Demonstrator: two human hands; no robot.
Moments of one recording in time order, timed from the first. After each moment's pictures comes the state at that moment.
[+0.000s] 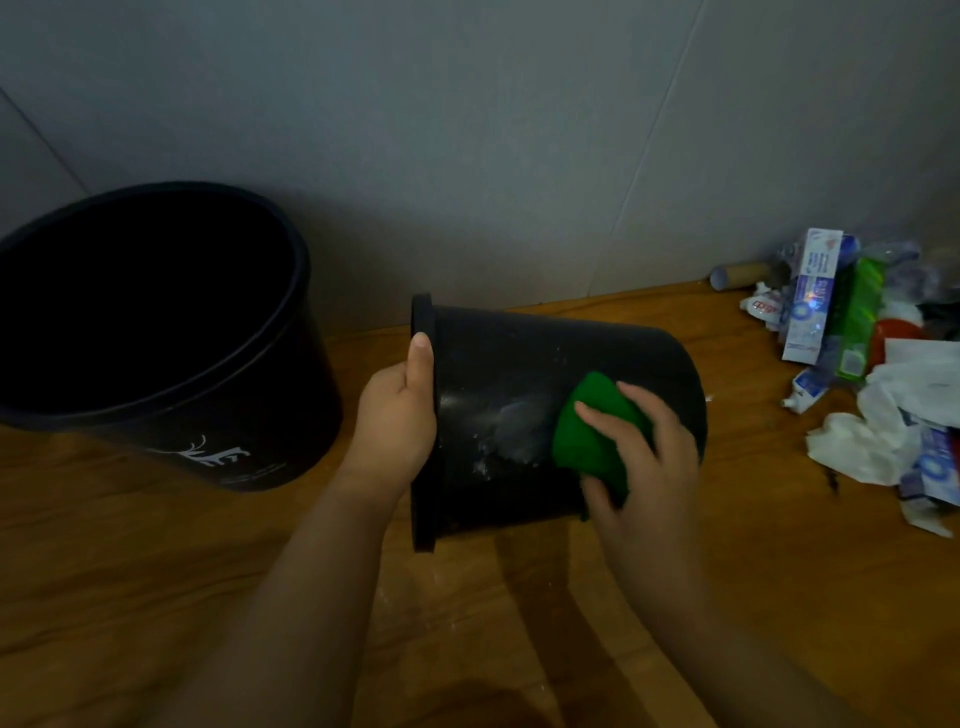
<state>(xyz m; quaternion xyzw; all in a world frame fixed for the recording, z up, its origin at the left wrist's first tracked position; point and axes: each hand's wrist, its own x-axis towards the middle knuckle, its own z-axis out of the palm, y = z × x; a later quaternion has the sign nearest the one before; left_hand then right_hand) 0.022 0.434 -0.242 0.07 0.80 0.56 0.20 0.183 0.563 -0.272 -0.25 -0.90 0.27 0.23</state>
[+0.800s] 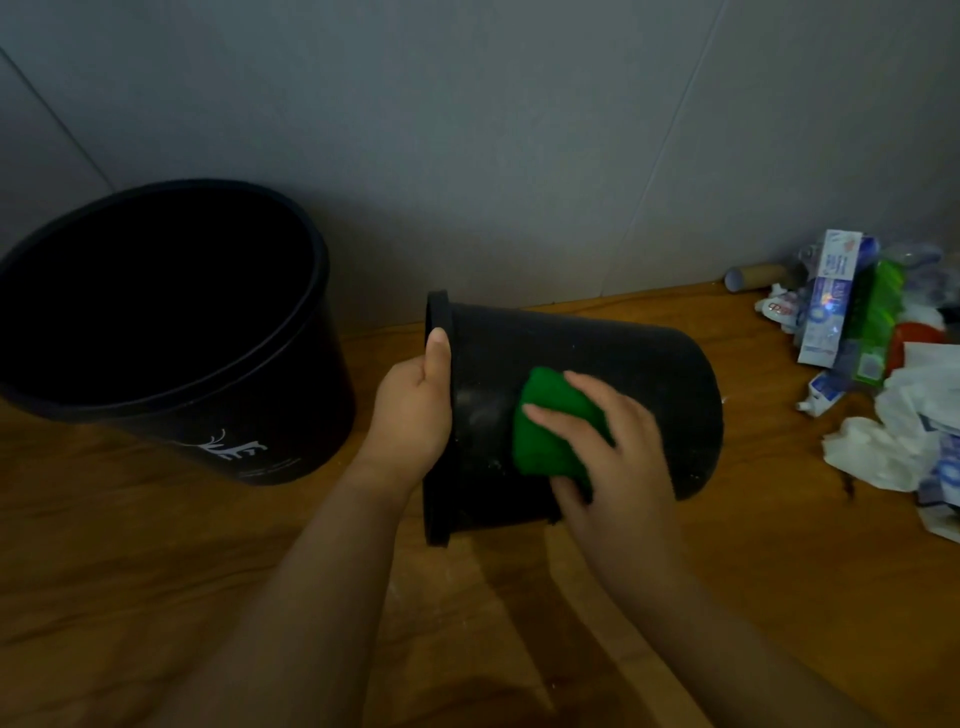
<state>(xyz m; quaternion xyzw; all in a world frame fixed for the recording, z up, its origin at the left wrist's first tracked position) 0.016 0.433 -0.243 0.09 0.80 0.56 0.19 0.164 0.545 -0.261 -0.16 -0.94 0.23 0.19</state>
